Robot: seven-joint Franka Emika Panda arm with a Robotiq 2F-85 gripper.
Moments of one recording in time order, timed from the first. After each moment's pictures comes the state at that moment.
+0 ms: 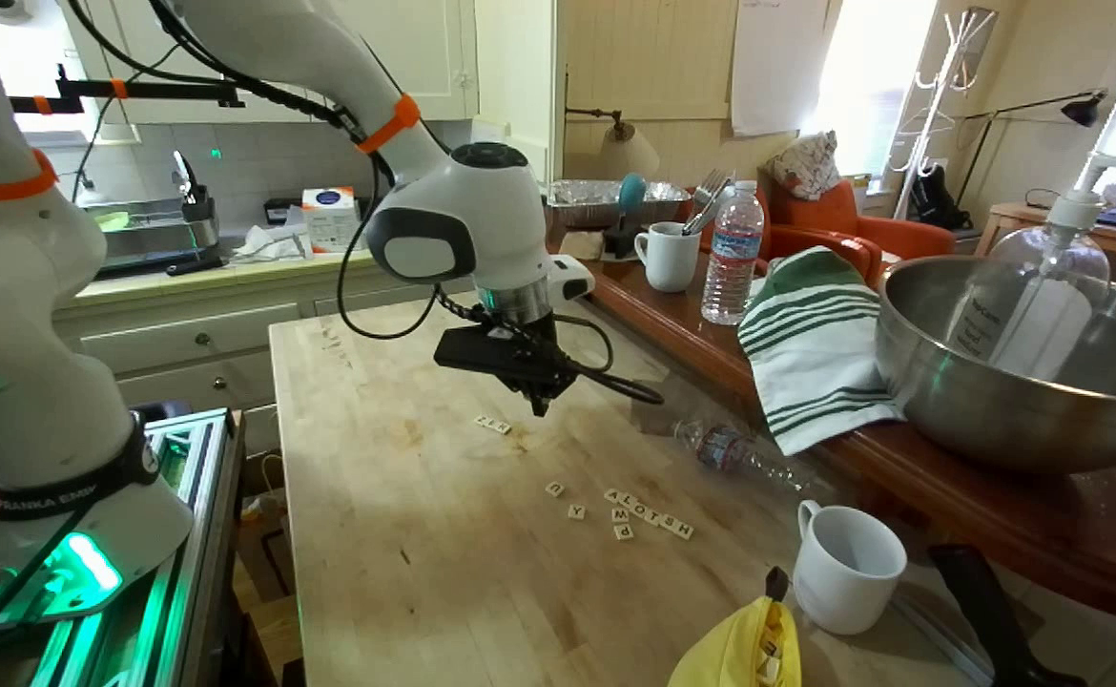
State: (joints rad) arm -0.15 0.06 0.01 -2.54 0.37 2.79 -1.27
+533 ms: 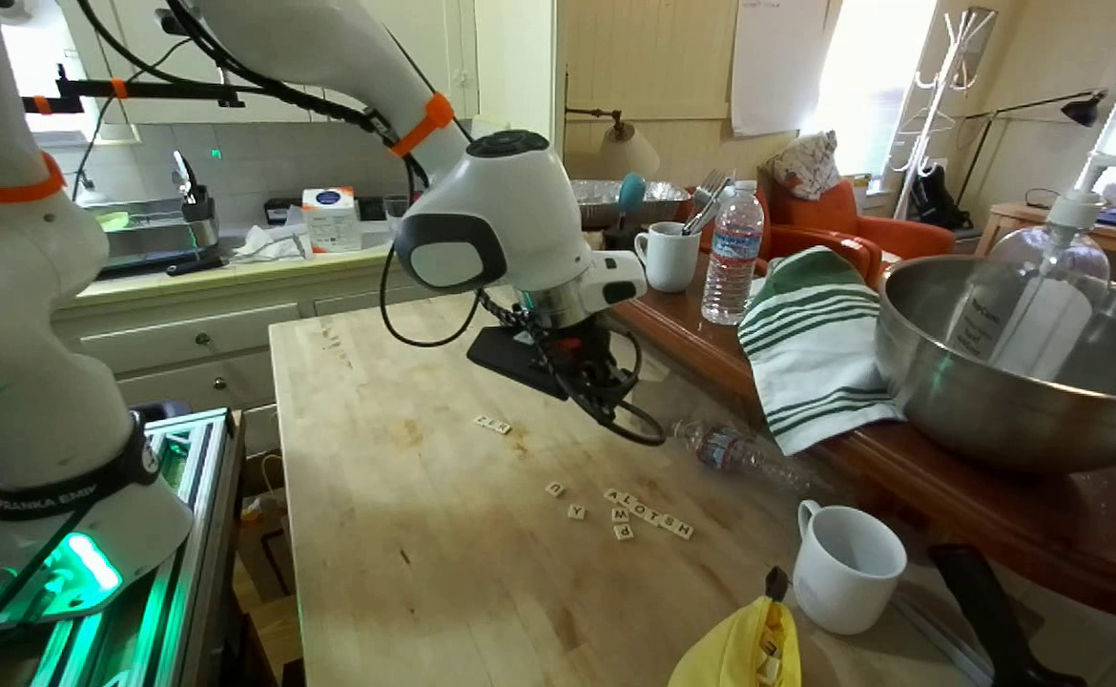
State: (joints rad) arm -0.18 0.13 -0.07 -2.43 0.37 2.92 -0.99
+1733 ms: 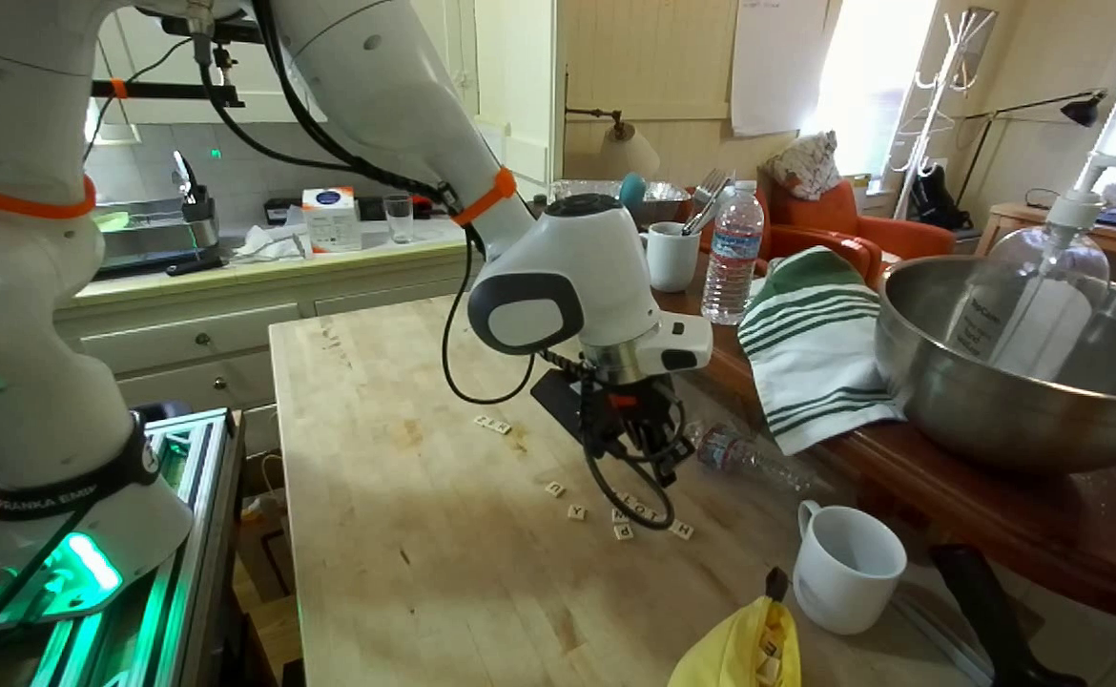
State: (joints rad) arm -0.14 0.40 -0.19 -2.21 0.18 2.96 -0.54
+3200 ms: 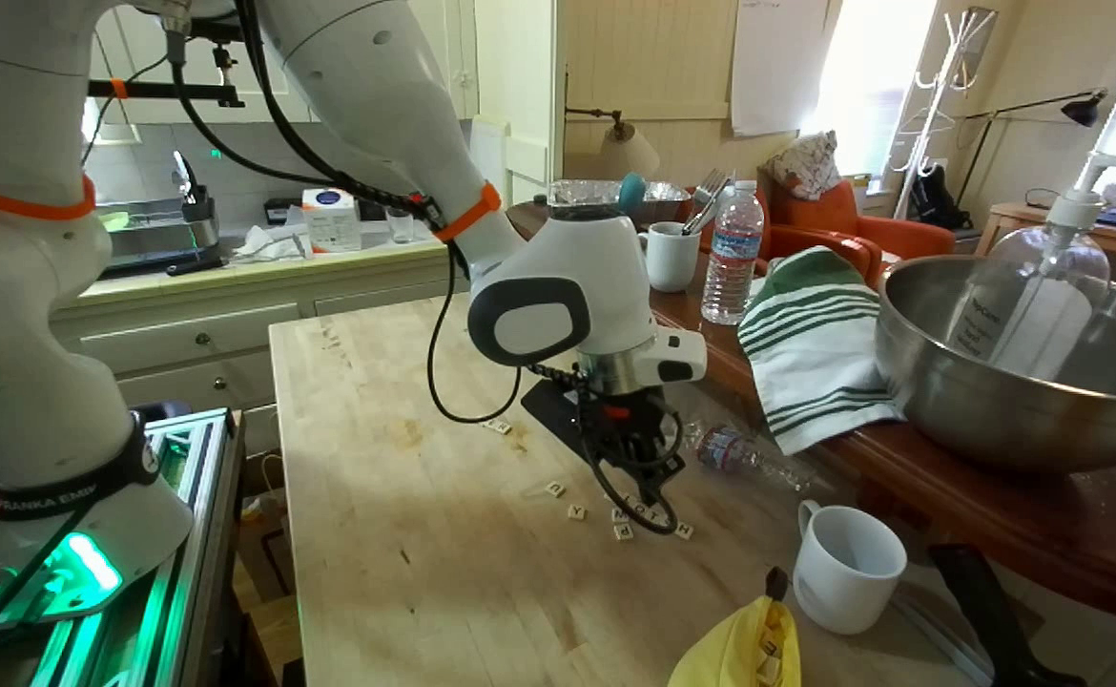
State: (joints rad) arm -0.21 0.40 -0.16 -2.22 -0.07 2.90 -0.40
